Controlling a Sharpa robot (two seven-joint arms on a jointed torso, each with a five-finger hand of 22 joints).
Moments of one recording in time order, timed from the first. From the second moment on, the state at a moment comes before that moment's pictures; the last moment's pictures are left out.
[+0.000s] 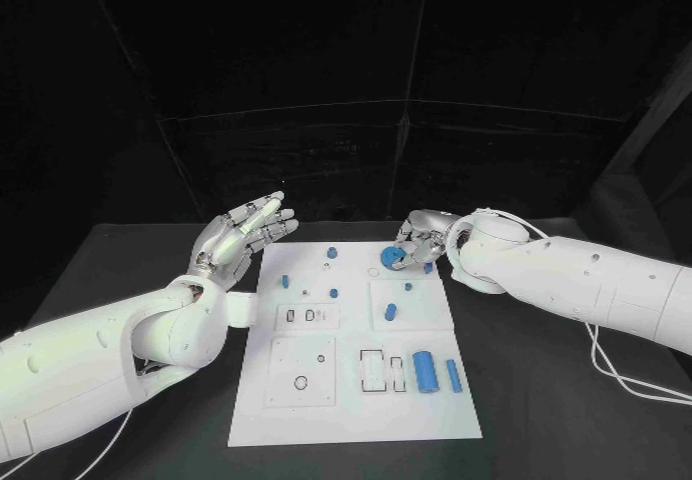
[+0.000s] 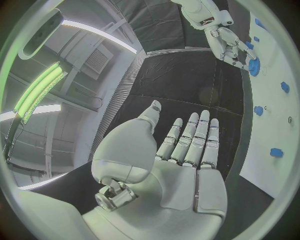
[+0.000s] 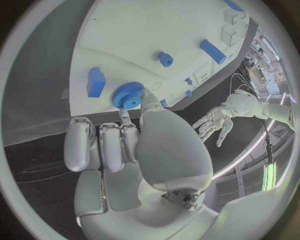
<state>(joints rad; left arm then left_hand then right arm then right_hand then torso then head) 1.19 -0.81 -0.08 1.52 0.12 -0.29 0.67 1.14 0.12 0.06 -0.02 0.05 0.61 0.17 0.09 0.05 0.72 0.26 0.15 0.06 0.69 0.23 0.24 0.08 0.12 0.47 0.29 0.15 0.09 1.25 -0.68 0.00 1.22 -1.43 -0.15 -0.23 1.41 -0.09 -0.06 0.23 0.24 0.88 0.15 0.14 0.07 1.46 0.07 1.44 1.31 1.47 -0.02 1.43 1.26 0.08 1.38 0.10 1.46 1.25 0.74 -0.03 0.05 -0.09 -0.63</state>
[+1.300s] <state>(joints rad) 1.19 -0.80 -0.08 1.52 0.12 -0.26 0.66 1.14 0.12 0.06 -0.02 0.05 0.60 0.17 0.09 0.05 0.71 0.26 0.15 0.06 0.69 0.23 0.23 0.08 0.12 0.47 0.29 0.15 0.08 1.24 -0.65 0.00 1.24 -1.61 -0.16 -0.29 1.44 -0.04 0.00 0.16 0.22 0.95 0.14 0.17 0.07 1.47 0.06 1.47 1.31 1.47 -0.02 1.44 1.27 0.06 1.41 0.09 1.48 1.31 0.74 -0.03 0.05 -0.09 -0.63</state>
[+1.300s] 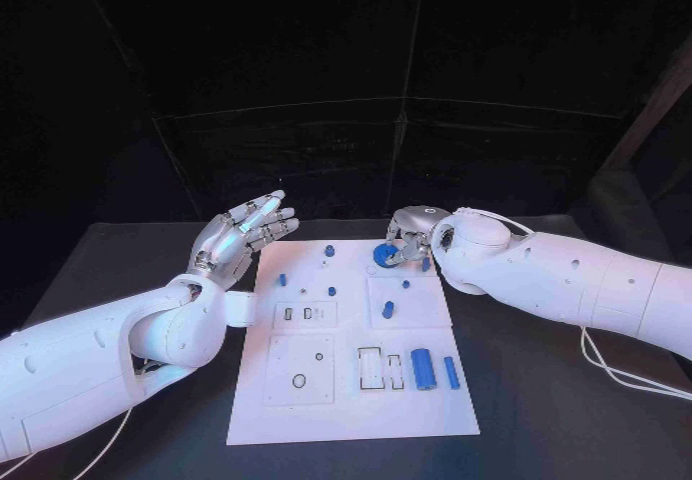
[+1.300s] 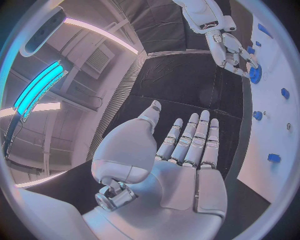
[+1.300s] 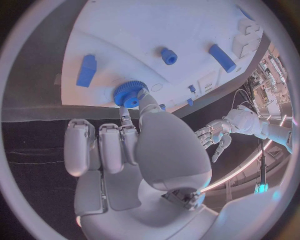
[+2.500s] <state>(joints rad) 1.19 -0.80 -0.08 1.52 0.12 -0.25 0.66 1.14 0.12 0.06 -0.02 0.05 0.59 0.17 0.09 0.05 0.70 0.26 0.15 0.06 0.69 0.23 0.23 0.08 0.12 0.47 0.29 0.15 0.08 1.22 -0.53 0.00 1.33 -1.76 -0.33 -0.33 1.41 -0.07 0.09 0.15 0.38 0.98 0.13 0.15 0.07 1.46 0.06 1.47 1.31 1.47 -0.02 1.45 1.27 0.06 1.43 0.09 1.49 1.31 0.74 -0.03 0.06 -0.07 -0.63</state>
